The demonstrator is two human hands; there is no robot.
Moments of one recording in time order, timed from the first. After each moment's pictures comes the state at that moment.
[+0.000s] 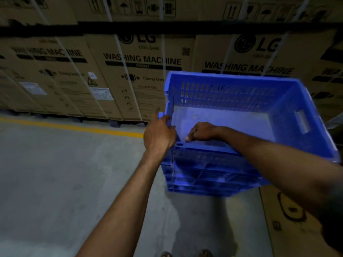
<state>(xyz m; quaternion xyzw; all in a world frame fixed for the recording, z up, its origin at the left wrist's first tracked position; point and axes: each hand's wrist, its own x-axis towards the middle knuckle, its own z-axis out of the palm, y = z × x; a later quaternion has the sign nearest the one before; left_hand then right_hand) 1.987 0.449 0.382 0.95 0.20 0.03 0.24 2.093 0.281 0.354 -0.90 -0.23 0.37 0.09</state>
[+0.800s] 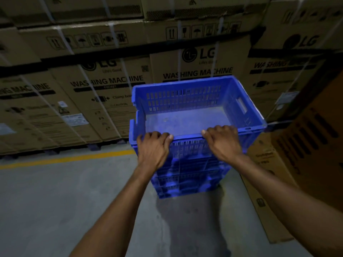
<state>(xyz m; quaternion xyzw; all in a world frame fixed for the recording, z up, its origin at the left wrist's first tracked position) 1.926 0.381 0.384 1.00 -0.03 0.07 0.03 1.944 0.129 0.385 -0.99 -0.08 -0.08 -0.01</state>
